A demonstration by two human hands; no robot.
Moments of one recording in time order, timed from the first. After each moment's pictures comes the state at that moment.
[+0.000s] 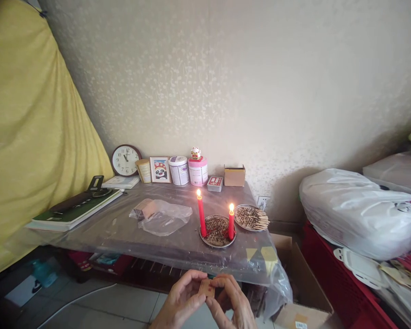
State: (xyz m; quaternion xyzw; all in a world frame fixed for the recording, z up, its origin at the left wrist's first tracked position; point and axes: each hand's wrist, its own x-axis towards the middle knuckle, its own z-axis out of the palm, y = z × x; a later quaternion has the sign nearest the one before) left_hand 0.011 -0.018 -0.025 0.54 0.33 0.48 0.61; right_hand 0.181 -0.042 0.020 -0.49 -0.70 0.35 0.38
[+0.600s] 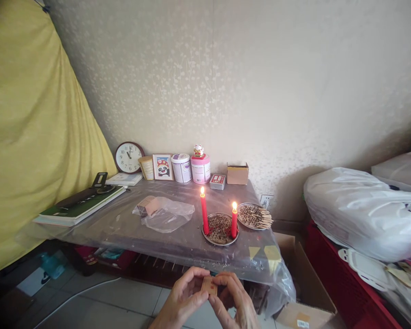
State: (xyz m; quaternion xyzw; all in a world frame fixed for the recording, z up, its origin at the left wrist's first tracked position) left_hand 0.008 -0.024 -0.009 0.55 0.35 0.46 0.60; right_hand 0.182 -0.040 0.010 -0.48 -0.71 0.34 0.40
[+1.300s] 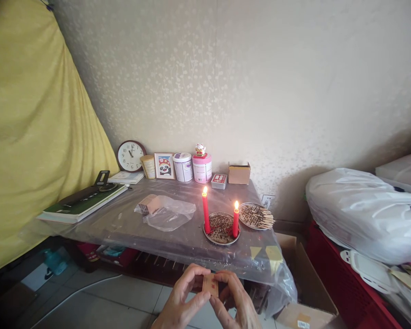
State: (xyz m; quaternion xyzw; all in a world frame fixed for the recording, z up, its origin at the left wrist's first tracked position) left_hand 0.010 -0.026 -0.005 0.61 0.36 0.49 0.52; right_hand 0.181 -0.043 0.023 -0.48 -0.70 0.36 0.40
